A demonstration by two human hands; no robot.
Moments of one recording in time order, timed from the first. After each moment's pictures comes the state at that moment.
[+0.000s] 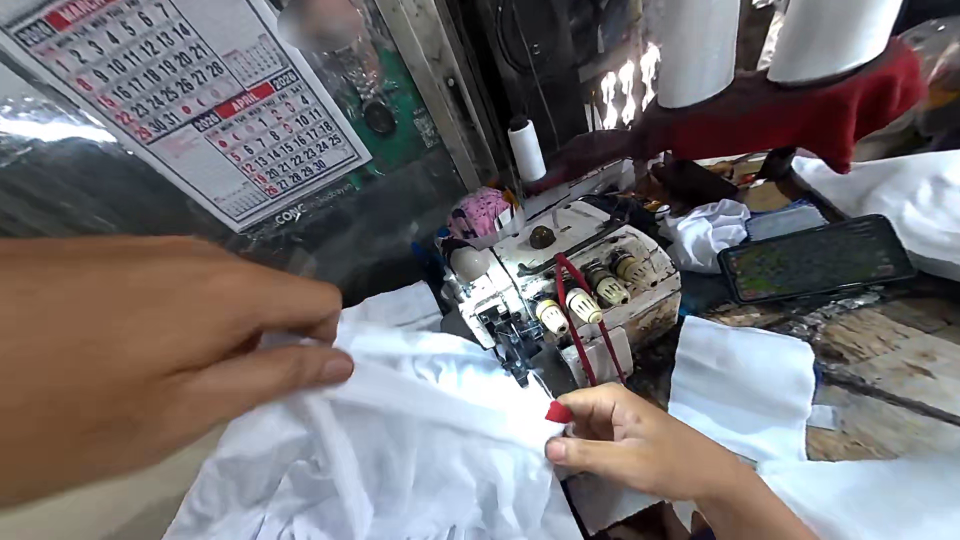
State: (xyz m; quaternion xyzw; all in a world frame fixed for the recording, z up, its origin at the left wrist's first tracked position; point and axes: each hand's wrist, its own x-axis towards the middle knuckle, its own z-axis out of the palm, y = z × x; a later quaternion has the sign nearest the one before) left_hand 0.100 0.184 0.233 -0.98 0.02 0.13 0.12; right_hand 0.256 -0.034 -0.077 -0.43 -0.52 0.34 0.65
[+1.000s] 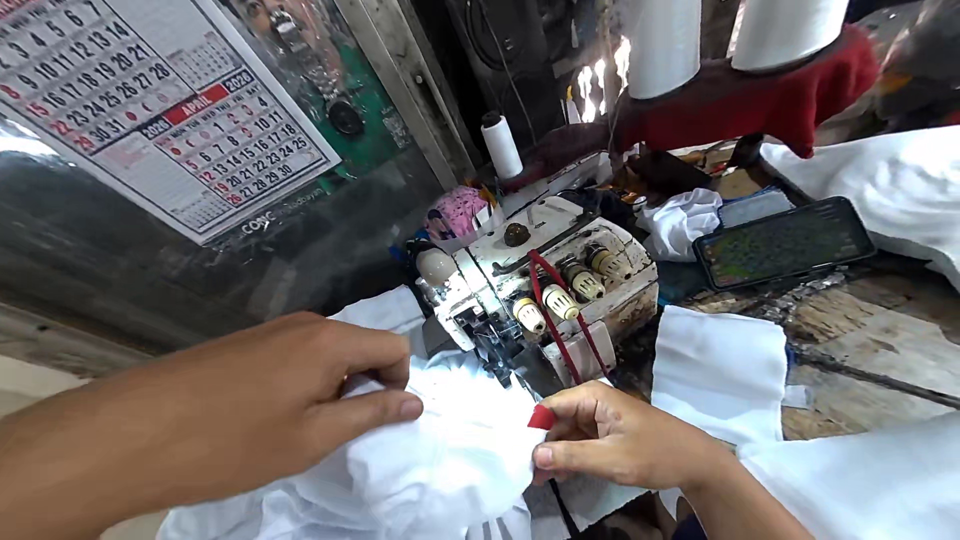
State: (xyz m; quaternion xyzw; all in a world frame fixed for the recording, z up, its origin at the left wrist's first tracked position) left_hand 0.123 0.200 0.158 -0.99 0.07 0.11 -0.03; right_hand 0.257 -0.037 -0.081 -0.41 -0.51 0.41 0.63
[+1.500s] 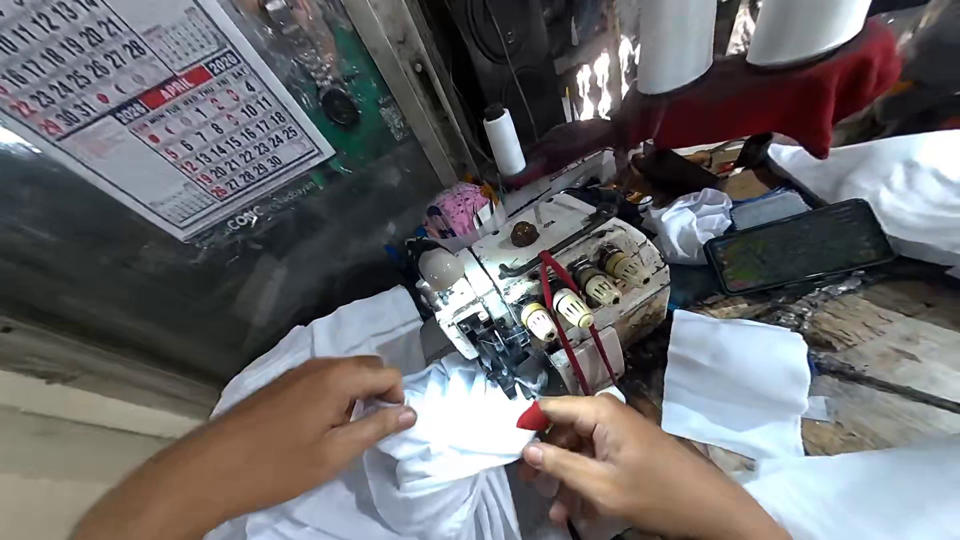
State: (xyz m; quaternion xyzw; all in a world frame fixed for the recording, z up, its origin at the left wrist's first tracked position) left_hand 0.107 0.249 0.090 -1.00 0.02 0.05 -0.08; right_hand 0.236 -0.032 -0.064 -0.53 -0.45 0.37 0.62
